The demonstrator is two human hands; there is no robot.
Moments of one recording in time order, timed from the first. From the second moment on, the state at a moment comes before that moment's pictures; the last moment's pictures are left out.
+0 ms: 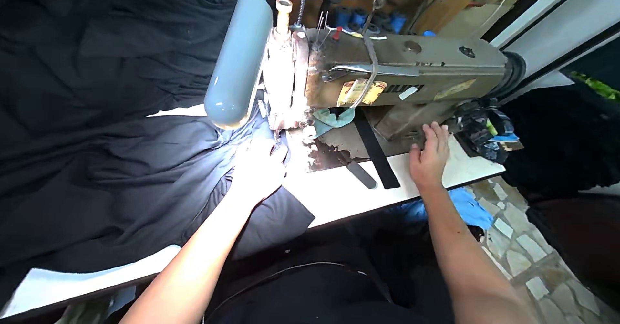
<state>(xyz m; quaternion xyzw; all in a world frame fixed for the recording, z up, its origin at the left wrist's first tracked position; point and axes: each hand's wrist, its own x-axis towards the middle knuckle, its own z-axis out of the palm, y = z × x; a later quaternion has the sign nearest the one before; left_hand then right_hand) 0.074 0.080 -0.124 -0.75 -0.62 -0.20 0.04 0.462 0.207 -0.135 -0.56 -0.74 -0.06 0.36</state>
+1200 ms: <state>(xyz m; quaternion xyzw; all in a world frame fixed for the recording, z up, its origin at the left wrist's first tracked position) 0.076 0.086 -0.124 -0.73 -0.65 -0.20 0.04 0.520 0.351 0.041 -0.72 -0.58 0.13 0.37</state>
